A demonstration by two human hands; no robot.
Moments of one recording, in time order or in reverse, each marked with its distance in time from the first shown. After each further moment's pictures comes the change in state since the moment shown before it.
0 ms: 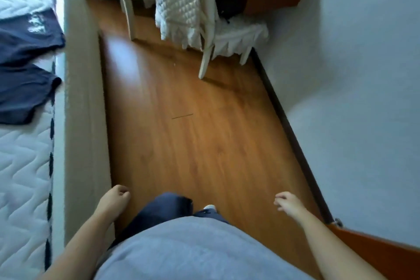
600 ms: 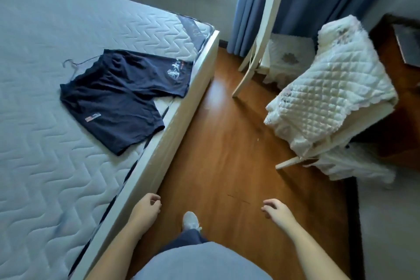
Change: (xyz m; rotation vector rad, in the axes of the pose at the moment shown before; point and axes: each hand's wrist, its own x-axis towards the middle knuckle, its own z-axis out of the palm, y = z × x) left_hand 0.140 0.104 -0.203 -0.620 0.229 -0.176; right_hand 0.058 -0.527 0.090 -0.342 -0.202 -0.535
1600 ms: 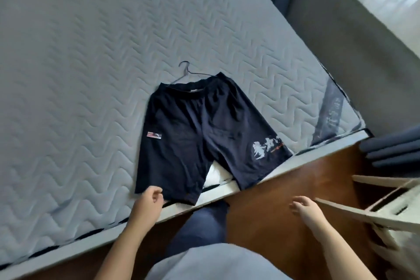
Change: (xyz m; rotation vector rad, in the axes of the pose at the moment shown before) left_hand 0.216 0.200 -0.128 -0.412 0.549 -0.461; right_hand 0.369 -0.516 -0.002 -0.553 -0.267 -0.314
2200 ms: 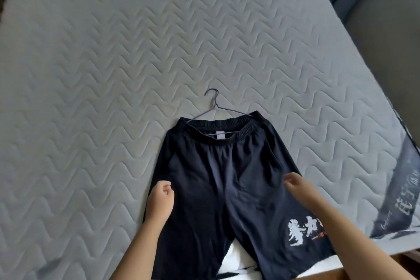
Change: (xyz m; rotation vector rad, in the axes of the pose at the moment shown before) left_hand 0.257 0.101 -0.027 -0.174 0.131 -0.215; right_hand 0.183 -0.319 0.062 -0.512 -0.190 -0.289
